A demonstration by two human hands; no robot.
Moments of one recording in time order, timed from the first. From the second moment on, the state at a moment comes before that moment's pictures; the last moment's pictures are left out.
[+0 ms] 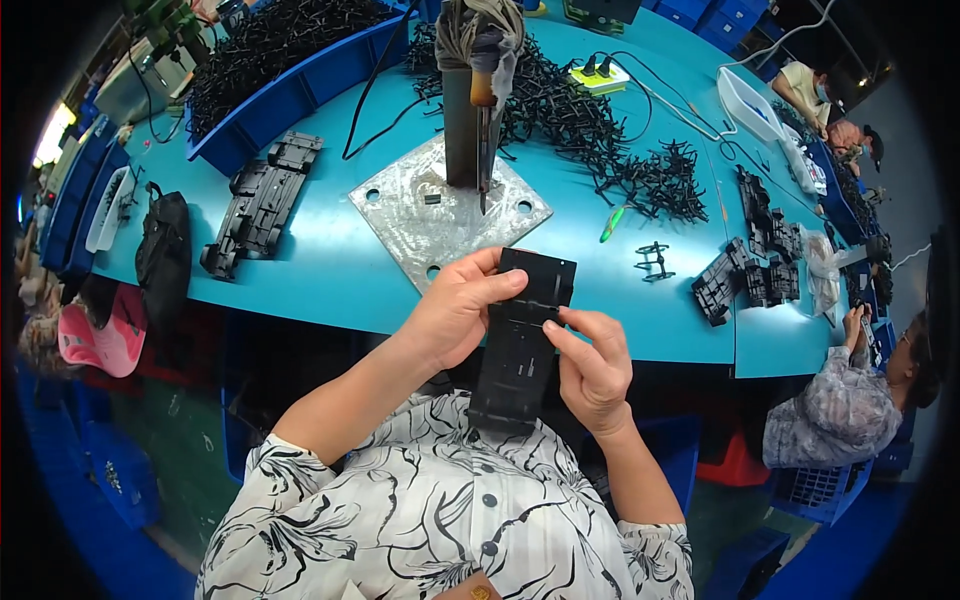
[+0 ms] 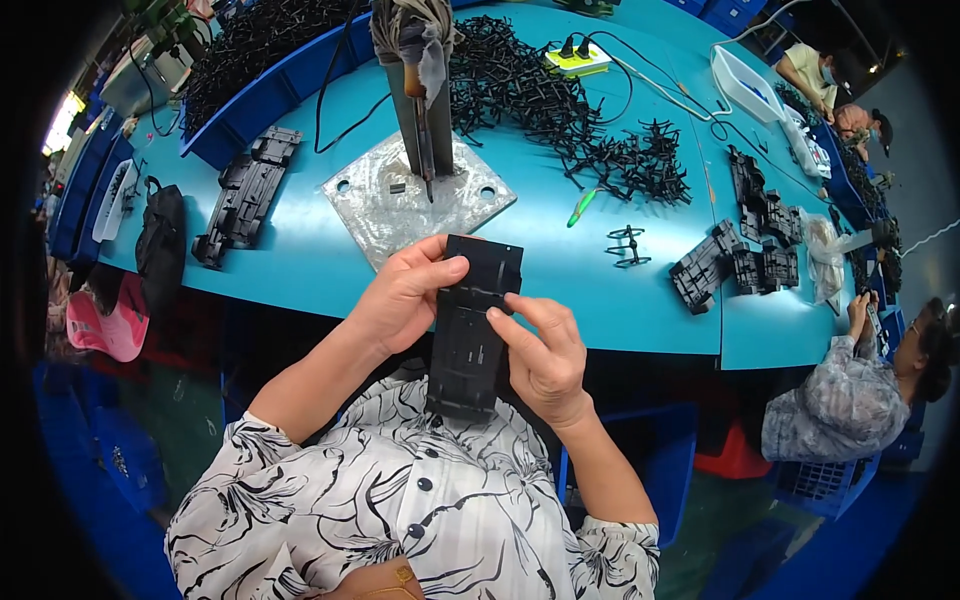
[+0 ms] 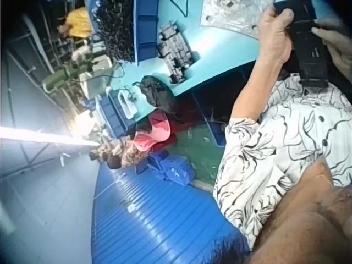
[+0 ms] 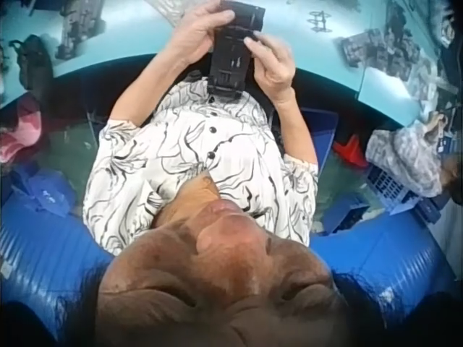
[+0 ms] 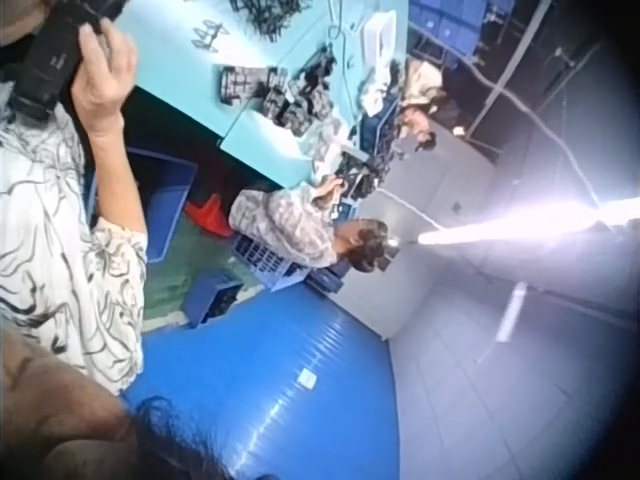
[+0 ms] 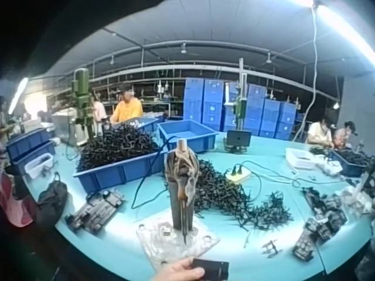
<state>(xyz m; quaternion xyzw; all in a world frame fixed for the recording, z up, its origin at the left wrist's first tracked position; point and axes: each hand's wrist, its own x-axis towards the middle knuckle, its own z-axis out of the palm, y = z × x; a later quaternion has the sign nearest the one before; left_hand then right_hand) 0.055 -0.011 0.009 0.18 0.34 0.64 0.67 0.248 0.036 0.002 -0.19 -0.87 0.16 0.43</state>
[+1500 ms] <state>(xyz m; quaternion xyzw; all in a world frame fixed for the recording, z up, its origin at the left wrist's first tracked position) 0.091 -0.067 0.002 0.24 0.45 0.66 0.55 0.246 -0.005 0.000 -0.32 -0.47 0.73 0.37</state>
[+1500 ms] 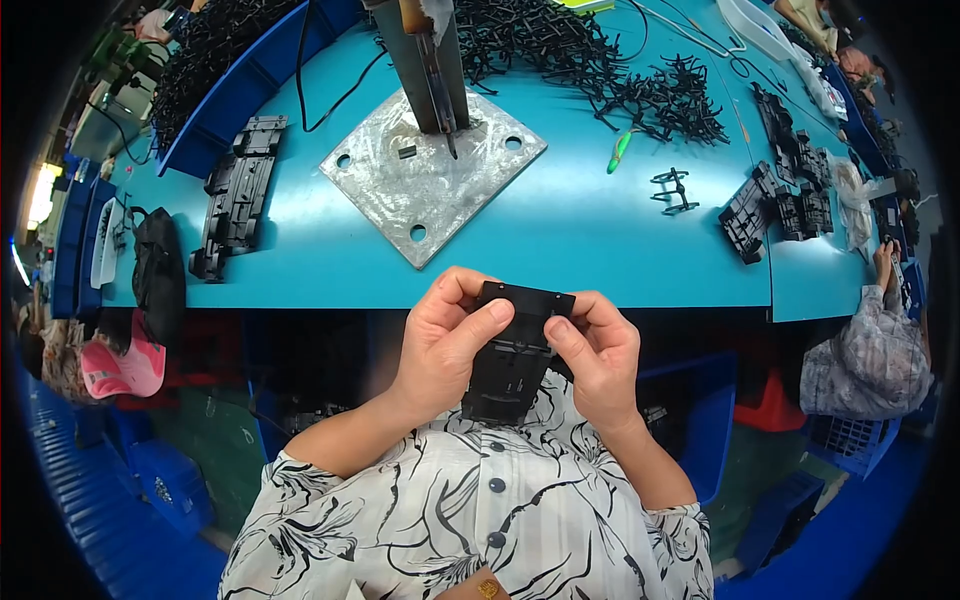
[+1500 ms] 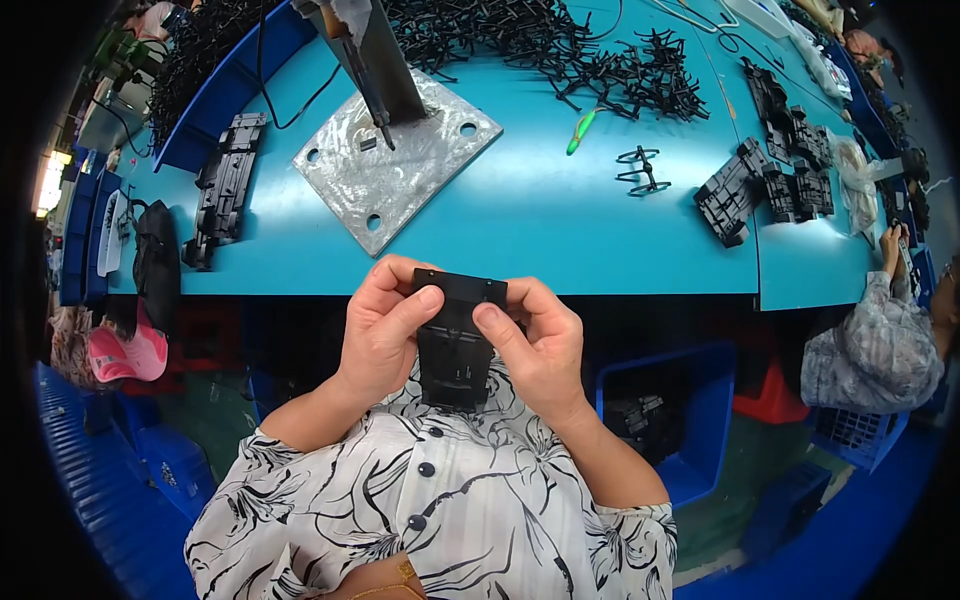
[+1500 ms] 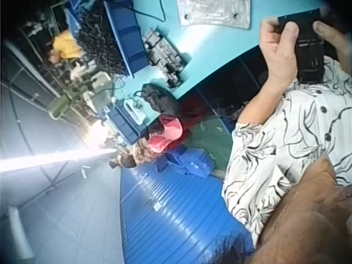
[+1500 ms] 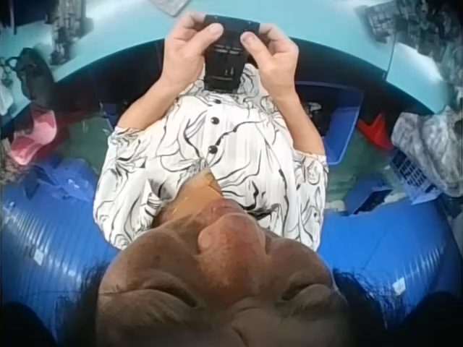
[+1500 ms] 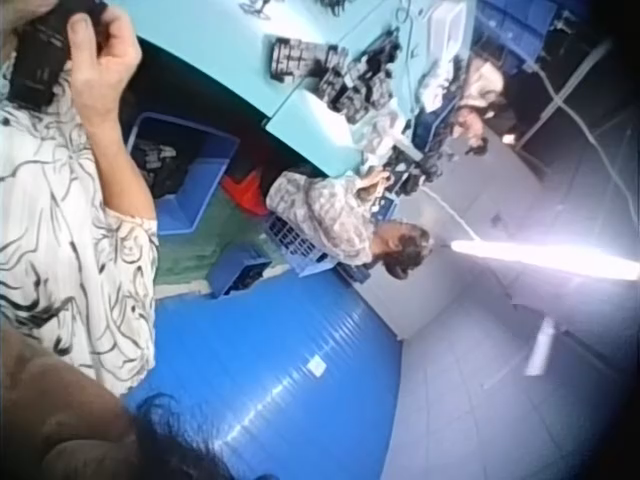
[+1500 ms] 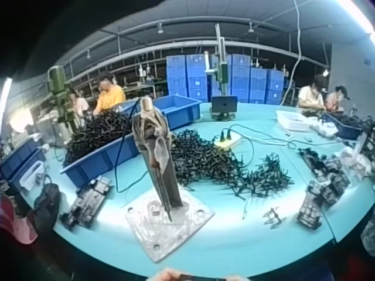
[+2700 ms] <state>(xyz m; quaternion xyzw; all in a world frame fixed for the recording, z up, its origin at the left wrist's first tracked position) 0.095 -0.071 -0.003 0.24 0.43 0.68 0.54 0.247 -0.006 -0.009 -0.31 -0.76 0.37 0.44</state>
